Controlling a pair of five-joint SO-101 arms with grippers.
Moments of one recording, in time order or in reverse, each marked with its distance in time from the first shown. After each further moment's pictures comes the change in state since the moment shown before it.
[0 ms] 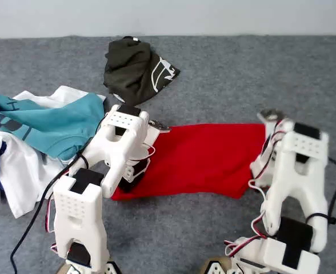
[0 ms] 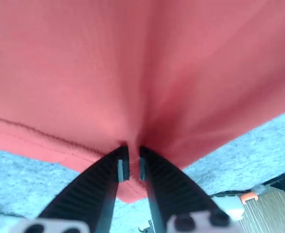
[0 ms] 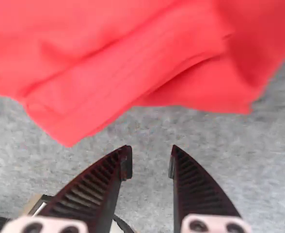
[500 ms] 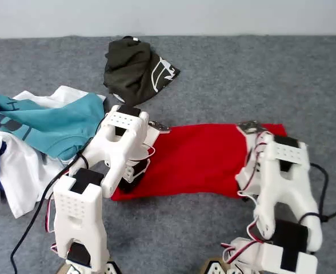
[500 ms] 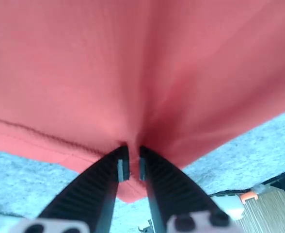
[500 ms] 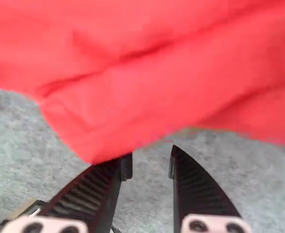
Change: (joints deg) left arm 0.0 0.0 0.2 0.0 0.0; right arm -7.6 -0.8 8.0 -6.4 0.7
